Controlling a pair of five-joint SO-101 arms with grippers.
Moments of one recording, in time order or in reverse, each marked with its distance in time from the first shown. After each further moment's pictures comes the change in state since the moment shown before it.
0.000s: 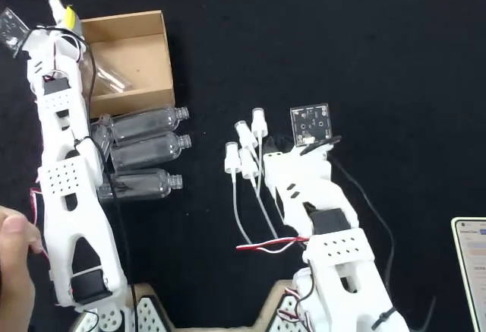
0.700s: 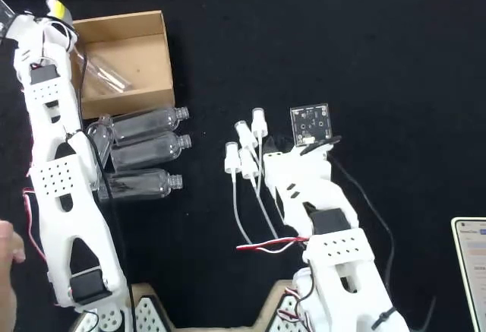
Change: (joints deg) left arm -0.9 -8.0 1.9 9.7 0.0; right arm 0.0 0.0 0.0 0.0 0.0
